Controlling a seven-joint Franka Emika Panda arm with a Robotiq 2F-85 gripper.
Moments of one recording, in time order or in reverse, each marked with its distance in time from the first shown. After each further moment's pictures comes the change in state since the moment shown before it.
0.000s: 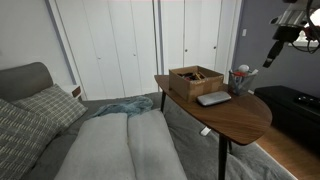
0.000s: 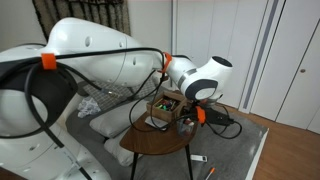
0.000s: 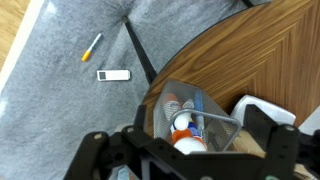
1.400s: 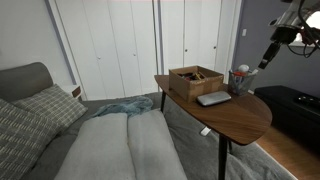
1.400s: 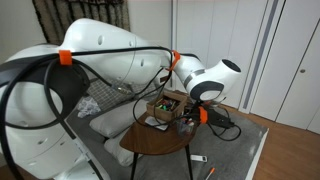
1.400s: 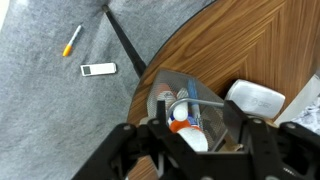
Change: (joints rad) arm -0.033 0.070 0.004 0.061 0.120 -0.067 -0.034
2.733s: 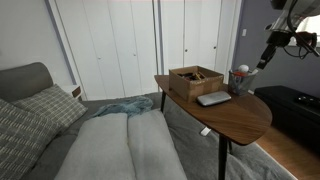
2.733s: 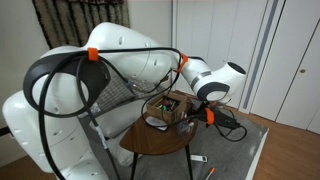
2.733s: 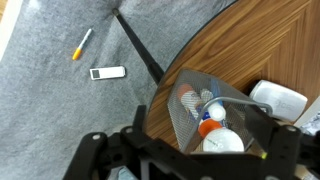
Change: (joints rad) arm -0.066 0.121 0.051 0.088 0.020 0.001 -0.031
